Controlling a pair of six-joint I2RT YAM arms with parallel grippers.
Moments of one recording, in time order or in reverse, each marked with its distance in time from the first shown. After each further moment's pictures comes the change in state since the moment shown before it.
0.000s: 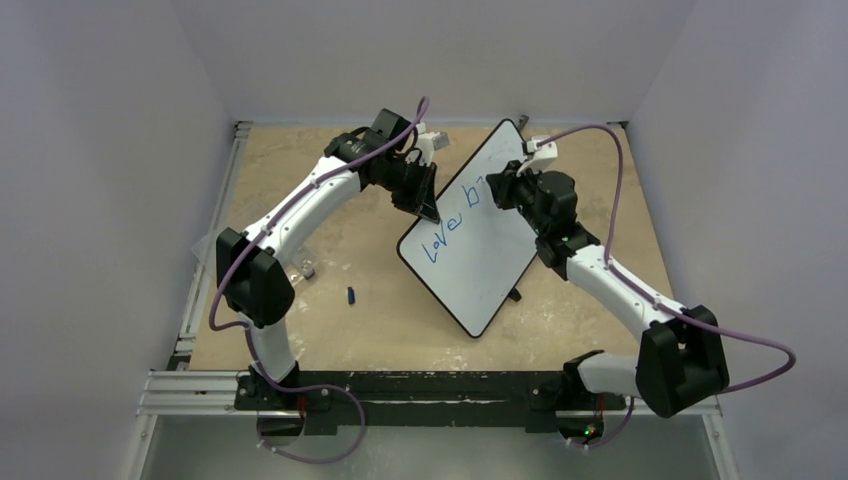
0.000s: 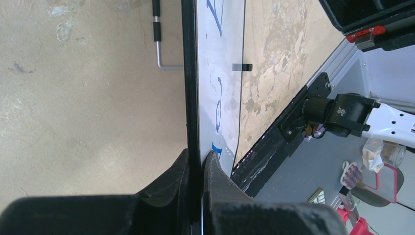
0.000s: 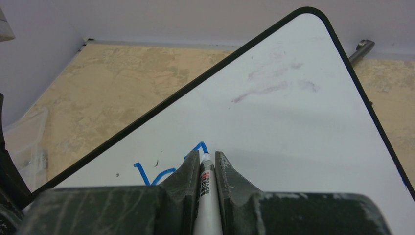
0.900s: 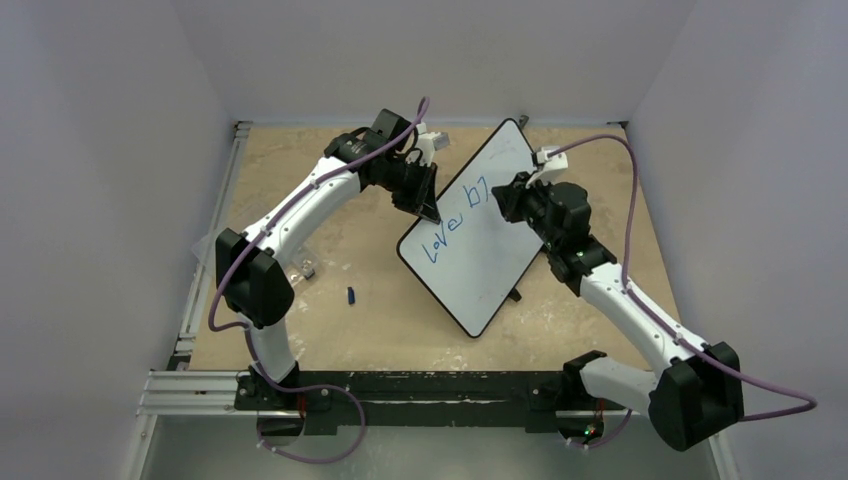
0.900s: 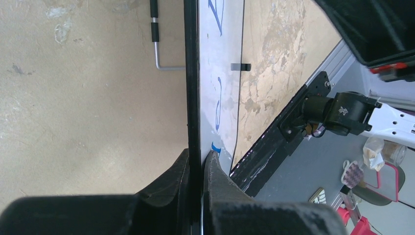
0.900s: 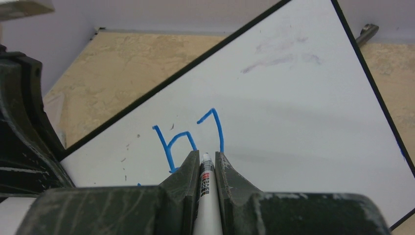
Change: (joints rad) left arm -0.002 -0.003 -0.003 0.003 0.001 0.004; right arm -0.001 -0.169 -0.079 -0.143 -0.027 0.017
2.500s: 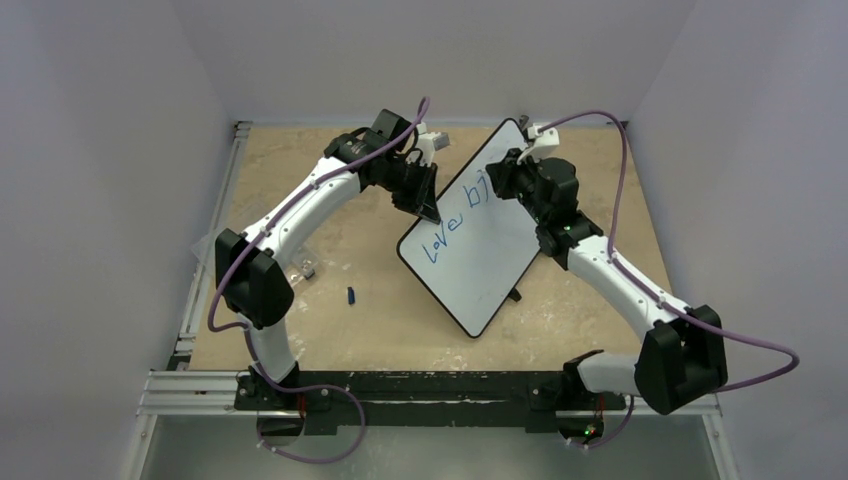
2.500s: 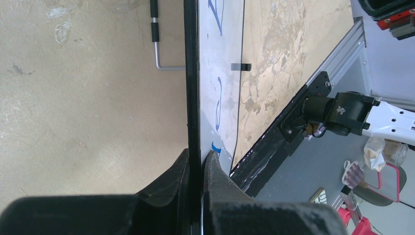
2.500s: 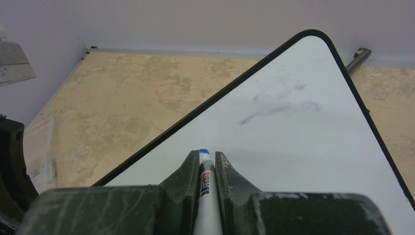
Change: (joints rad) left arm -0.002 -0.002 -0.002 0.001 -0.004 -0.001; right arm 0.000 0.188 0.179 0.045 0.036 -0.003
